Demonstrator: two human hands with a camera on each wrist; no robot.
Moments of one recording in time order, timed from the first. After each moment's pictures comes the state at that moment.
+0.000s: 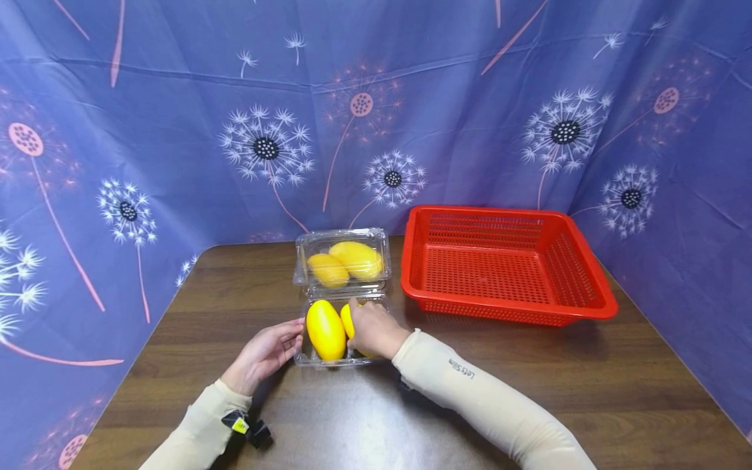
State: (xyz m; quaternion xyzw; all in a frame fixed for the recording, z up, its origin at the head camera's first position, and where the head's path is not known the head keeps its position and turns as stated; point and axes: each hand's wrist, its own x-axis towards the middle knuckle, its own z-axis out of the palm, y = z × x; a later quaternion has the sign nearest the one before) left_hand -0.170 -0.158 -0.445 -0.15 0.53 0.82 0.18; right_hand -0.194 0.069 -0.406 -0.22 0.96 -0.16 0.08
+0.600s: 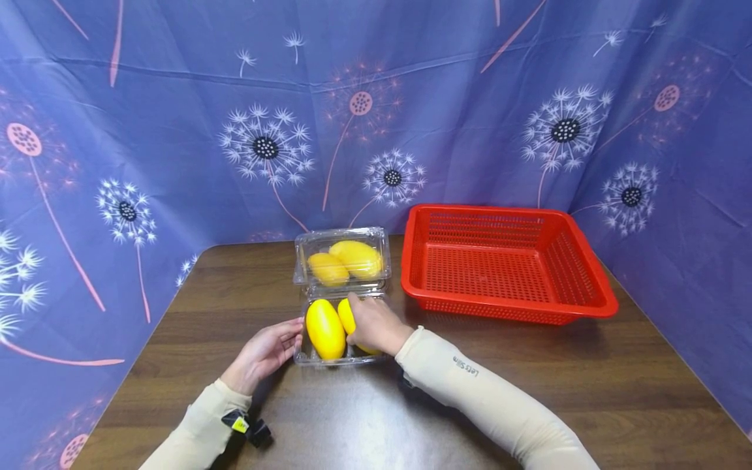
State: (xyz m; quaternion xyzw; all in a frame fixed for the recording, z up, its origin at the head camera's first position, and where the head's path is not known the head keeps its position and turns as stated) left_hand -0.171 -0.160 -0.445 -0.15 0.53 0.82 0.18; right_hand -0.196 0.074 -0.399 -0.25 0.95 -0.17 0.04
